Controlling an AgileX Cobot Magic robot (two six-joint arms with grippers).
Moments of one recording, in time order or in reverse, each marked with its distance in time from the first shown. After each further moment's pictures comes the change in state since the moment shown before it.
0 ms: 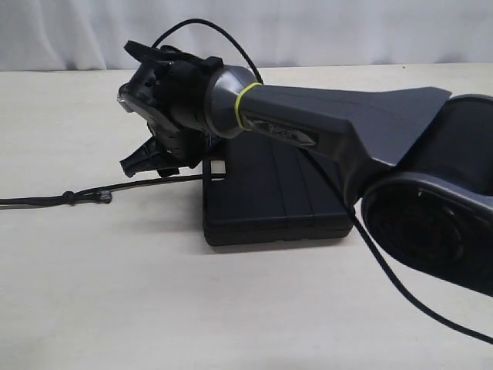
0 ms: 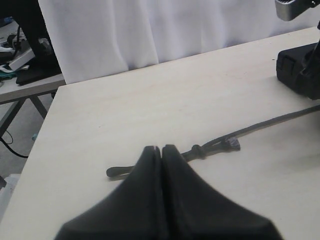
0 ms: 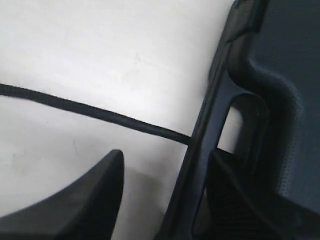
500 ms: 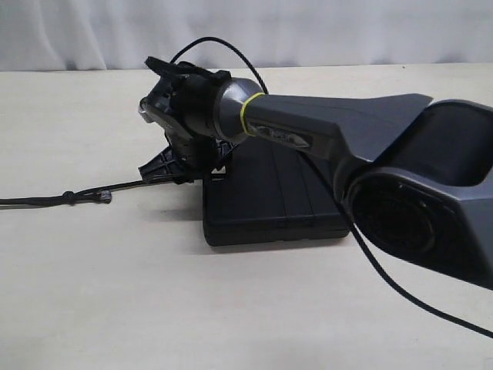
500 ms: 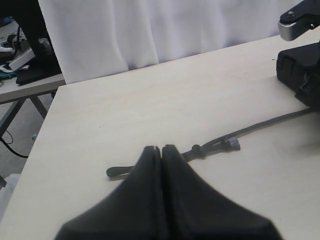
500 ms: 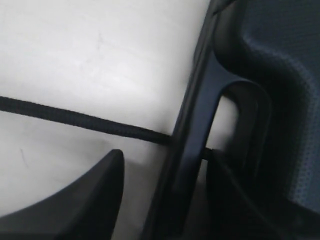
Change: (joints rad) left arm 0.000 0.000 0.000 0.000 0.000 0.000; right arm -0.045 0.062 -0.001 0.022 -0.011 0.002
